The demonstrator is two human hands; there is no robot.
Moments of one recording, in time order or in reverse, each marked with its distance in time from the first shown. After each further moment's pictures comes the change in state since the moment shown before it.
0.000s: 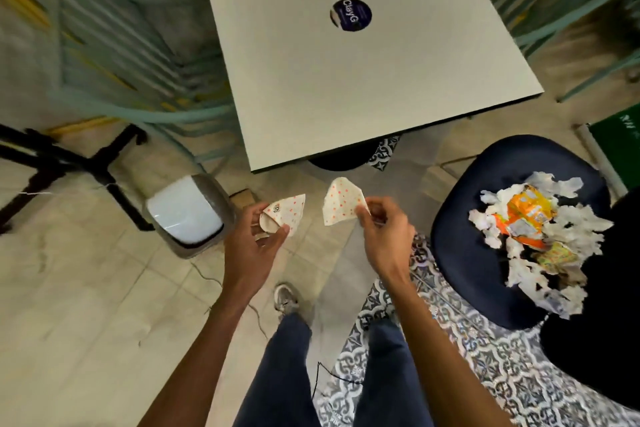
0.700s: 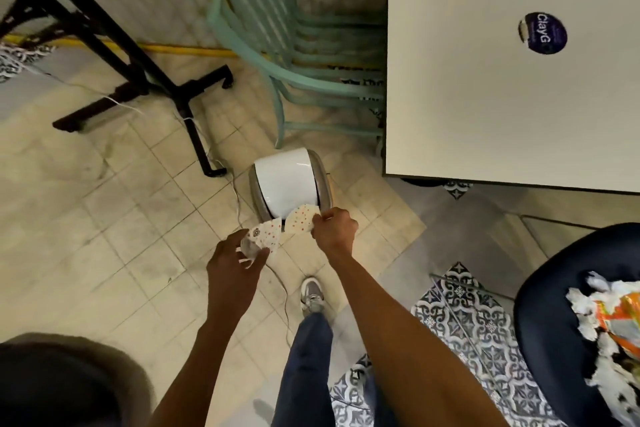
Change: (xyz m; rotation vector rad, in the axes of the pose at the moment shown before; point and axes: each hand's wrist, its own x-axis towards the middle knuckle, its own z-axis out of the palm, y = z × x) left_hand -0.007 -0.197 -0.180 0.128 0.340 -0.304; right_hand -0.042 -0.005 0.368 -0.329 -0.487 0.237
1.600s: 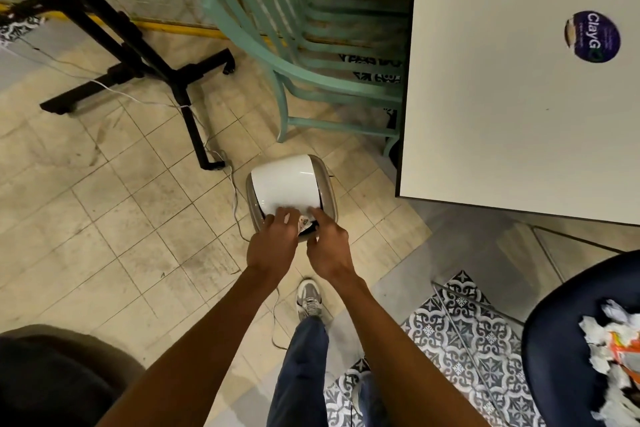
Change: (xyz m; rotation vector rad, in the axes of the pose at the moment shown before) left_hand 0.104 0.013 0.097 0.833 -0.269 0.343; right_hand 0.009 -0.023 -0.003 -0.231 -0.175 -0.379
